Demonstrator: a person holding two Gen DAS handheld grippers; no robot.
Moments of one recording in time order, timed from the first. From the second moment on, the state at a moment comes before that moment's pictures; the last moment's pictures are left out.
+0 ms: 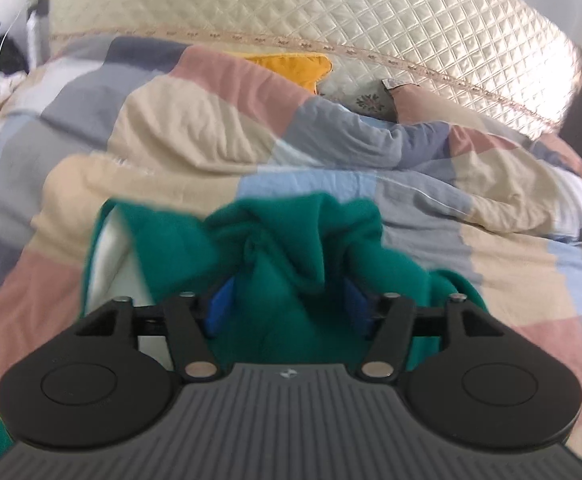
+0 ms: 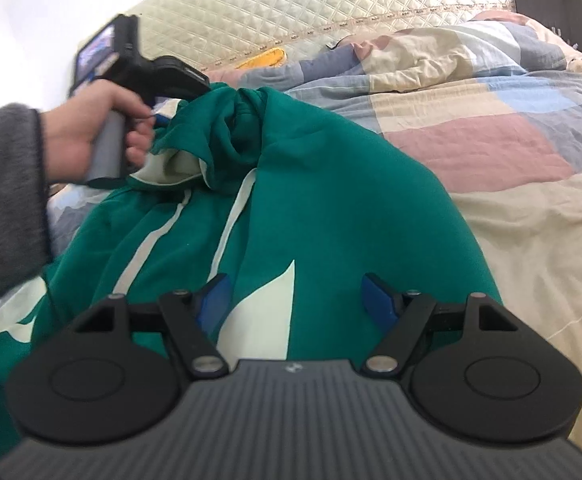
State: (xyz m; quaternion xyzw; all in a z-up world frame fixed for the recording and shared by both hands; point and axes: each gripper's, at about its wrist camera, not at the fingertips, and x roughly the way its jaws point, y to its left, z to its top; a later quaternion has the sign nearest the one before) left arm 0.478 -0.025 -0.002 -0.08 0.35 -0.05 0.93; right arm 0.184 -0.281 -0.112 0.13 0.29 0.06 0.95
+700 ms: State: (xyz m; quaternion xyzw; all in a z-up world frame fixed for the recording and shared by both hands) left arm 0.161 0.150 -0.010 -0.17 0.36 0.00 0.92; right arm 0.116 -0.280 -0.081 0.08 0.30 0.04 0.95
